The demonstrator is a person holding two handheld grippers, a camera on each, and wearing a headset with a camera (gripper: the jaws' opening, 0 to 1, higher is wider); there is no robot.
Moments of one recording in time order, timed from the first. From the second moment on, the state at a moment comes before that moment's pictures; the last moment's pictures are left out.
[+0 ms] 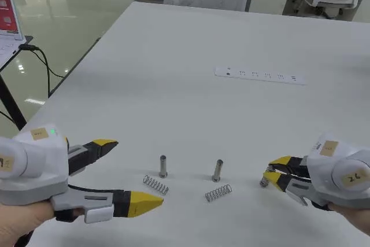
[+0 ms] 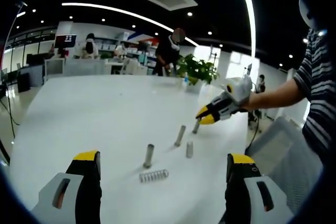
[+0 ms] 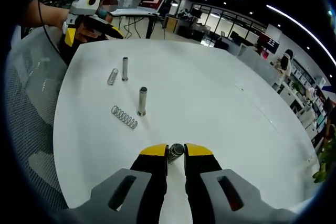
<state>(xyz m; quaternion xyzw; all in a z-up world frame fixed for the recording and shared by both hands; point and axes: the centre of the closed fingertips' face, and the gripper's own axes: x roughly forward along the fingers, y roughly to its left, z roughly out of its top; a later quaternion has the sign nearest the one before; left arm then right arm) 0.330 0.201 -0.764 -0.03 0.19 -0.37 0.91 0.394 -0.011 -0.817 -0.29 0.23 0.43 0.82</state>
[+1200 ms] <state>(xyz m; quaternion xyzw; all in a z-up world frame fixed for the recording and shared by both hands) 0.328 0.203 -0.763 -0.02 0.19 -0.37 0.91 0.373 -0.002 -0.778 -0.28 0.20 0.46 0.82</state>
